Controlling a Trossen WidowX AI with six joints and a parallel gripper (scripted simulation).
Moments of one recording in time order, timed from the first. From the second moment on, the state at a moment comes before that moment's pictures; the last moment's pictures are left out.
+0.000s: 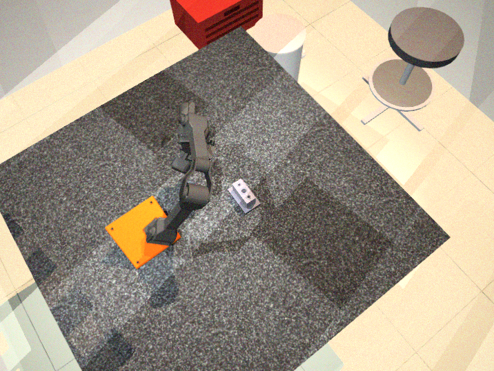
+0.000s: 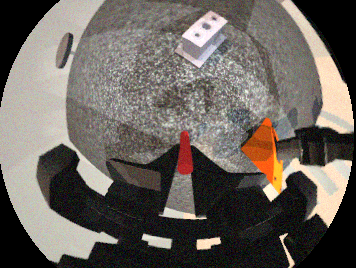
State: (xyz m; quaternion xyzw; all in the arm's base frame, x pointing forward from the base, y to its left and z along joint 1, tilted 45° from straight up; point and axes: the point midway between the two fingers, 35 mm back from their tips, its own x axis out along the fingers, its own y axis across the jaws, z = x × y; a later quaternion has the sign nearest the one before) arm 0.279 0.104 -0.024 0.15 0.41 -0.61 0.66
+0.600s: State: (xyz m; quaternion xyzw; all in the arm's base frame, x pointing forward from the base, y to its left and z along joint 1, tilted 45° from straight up) arm 0.305 0.071 0.010 0.15 0.42 -0.61 0.66
